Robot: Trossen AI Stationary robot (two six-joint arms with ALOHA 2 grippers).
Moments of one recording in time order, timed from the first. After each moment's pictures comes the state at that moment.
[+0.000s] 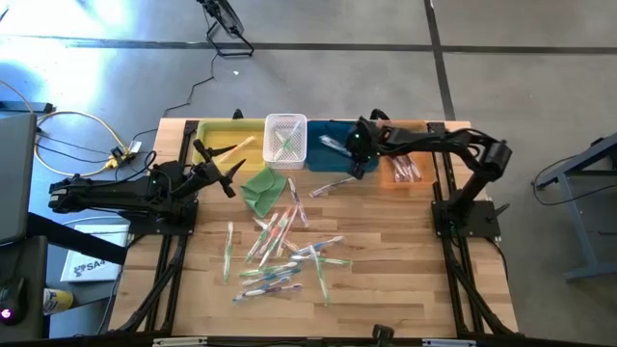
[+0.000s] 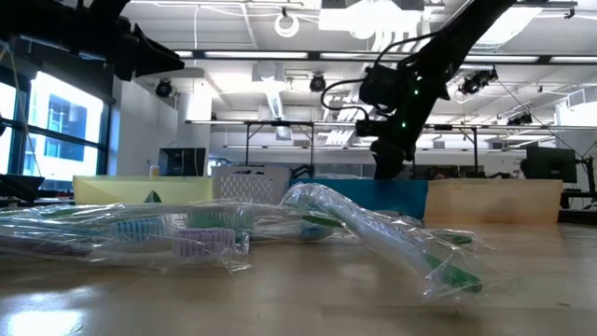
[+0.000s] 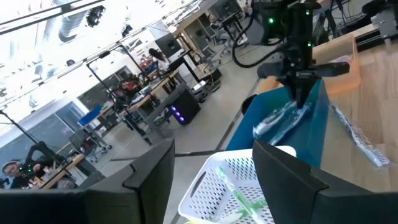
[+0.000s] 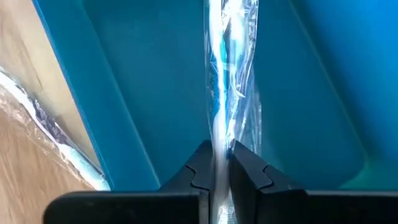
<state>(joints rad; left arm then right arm) 0.07 0.41 0.31 0.19 -0.59 0.62 -0.57 1.68 0.97 -0.32 0.05 -0.16</state>
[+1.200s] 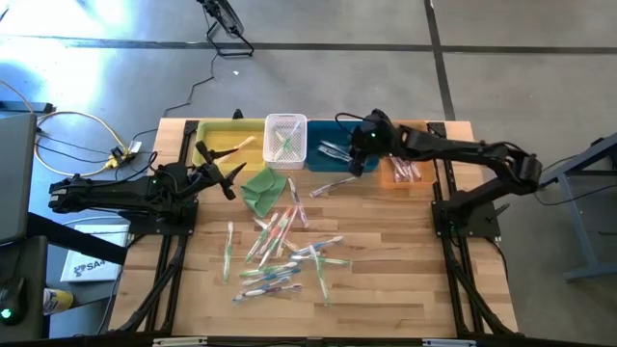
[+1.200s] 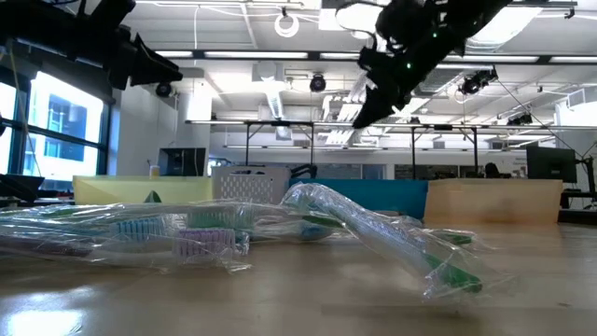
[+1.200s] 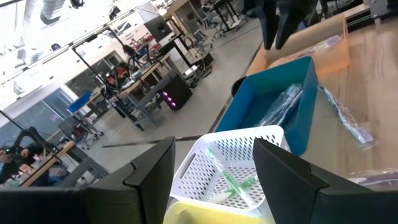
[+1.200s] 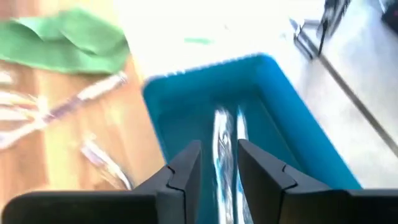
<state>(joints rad) 0.07 0.41 0.31 0.10 -0.59 0.57 -0.45 1.41 0.97 -0.23 0.05 -0.12</state>
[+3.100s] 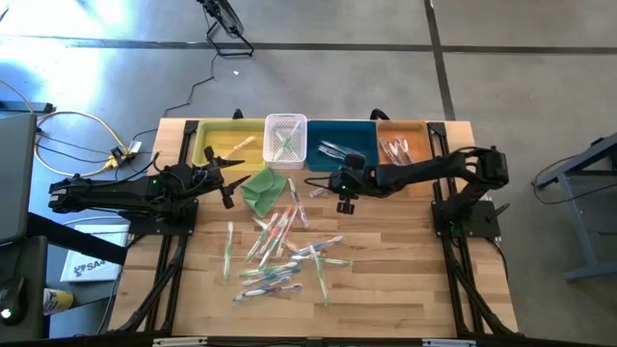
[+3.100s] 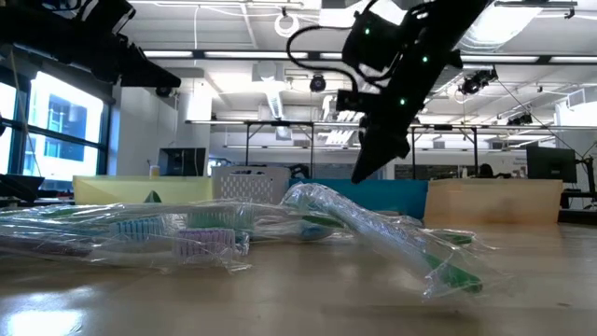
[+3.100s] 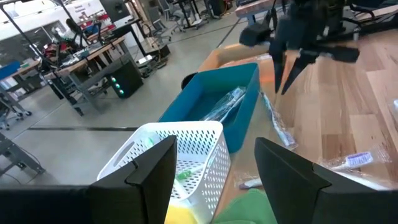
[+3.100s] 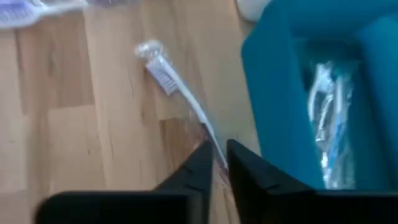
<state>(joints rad) 0.07 0.41 0.31 -0.01 -0.43 0.30 -0.11 1.68 0.97 -0.29 0.33 -0.08</state>
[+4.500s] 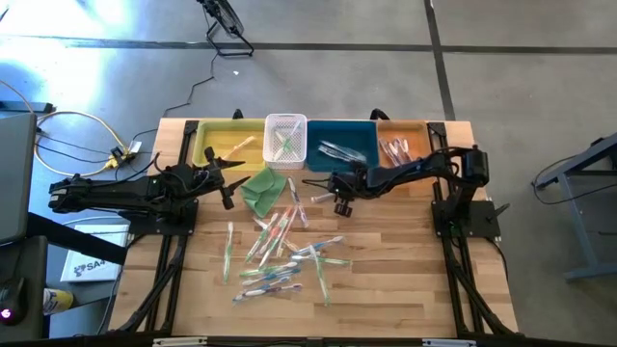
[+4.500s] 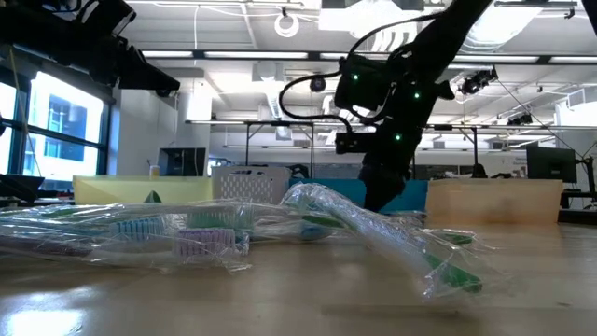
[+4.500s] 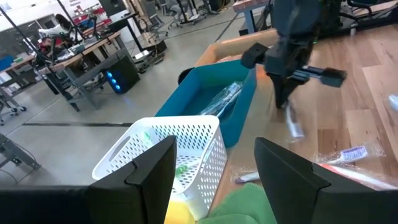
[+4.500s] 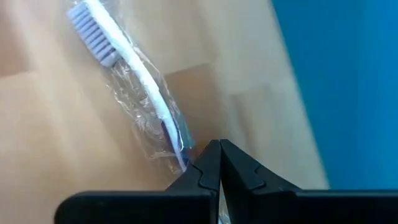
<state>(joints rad) 0.07 0.41 0.31 -0.03 -0.42 0.28 -0.14 1.83 0.97 -0.30 0.28 0.11</state>
